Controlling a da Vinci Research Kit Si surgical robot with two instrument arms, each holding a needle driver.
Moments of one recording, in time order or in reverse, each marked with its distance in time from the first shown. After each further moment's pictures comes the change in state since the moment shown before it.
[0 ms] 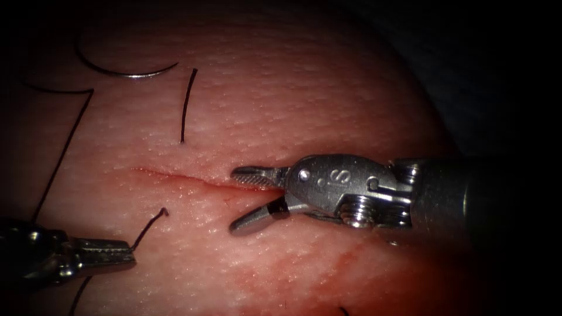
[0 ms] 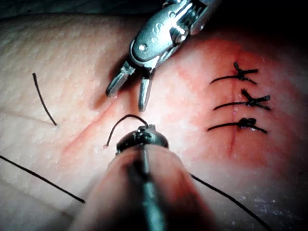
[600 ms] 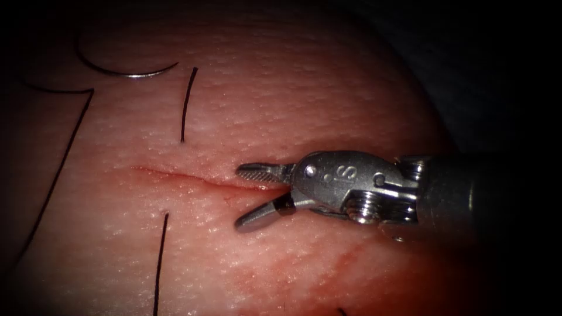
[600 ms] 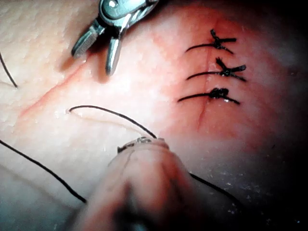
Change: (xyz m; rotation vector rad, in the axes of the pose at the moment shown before) right arm -0.001 0.000 0.000 -0.001 -0.026 0.117; left arm -0.008 0.003 0.004 -0.089 -0.144 -0.079
